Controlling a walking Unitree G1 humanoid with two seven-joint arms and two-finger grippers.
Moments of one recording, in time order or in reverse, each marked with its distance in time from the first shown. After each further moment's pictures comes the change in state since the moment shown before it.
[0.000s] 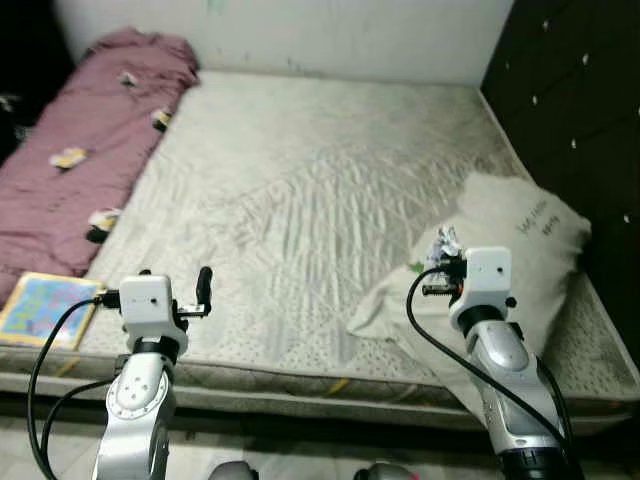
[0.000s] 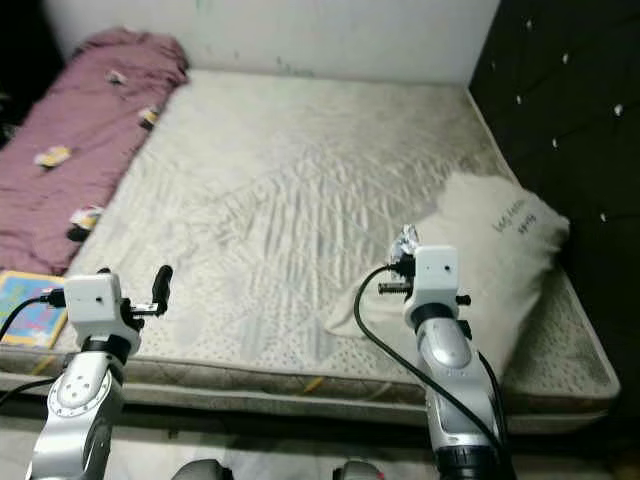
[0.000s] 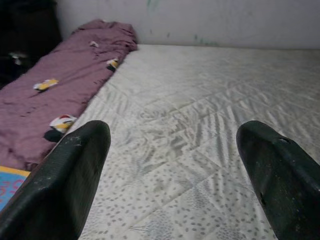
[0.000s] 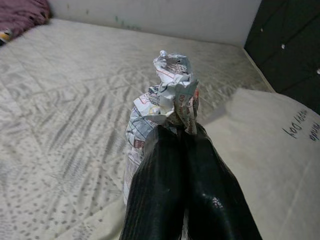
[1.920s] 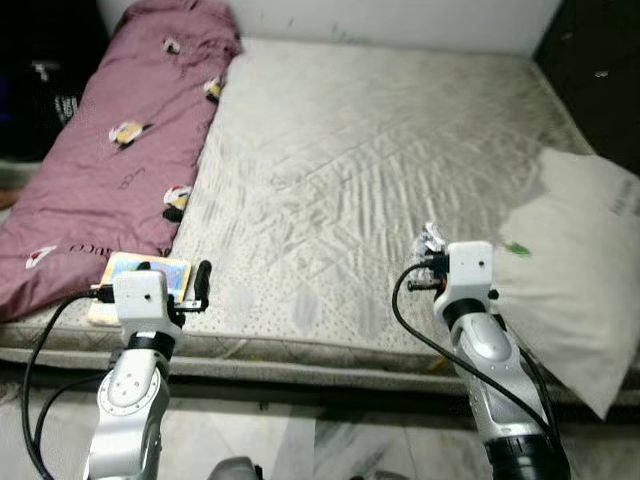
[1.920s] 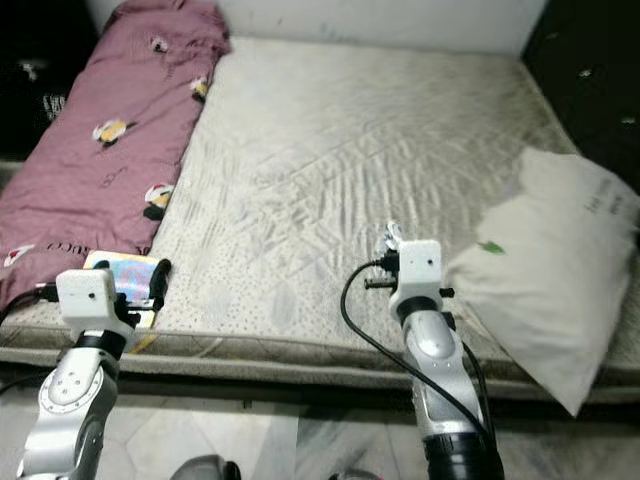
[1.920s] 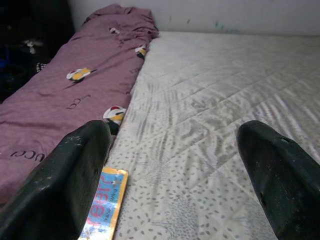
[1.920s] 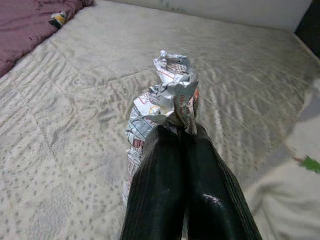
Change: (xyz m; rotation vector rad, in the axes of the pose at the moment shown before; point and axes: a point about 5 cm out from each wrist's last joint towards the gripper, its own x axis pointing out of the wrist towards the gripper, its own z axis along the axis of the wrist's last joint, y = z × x) left arm 0.001 0.004 0.004 -0.007 -0.030 -0.045; right arm 0.010 0.015 0.004 -0.002 -0.014 0.043
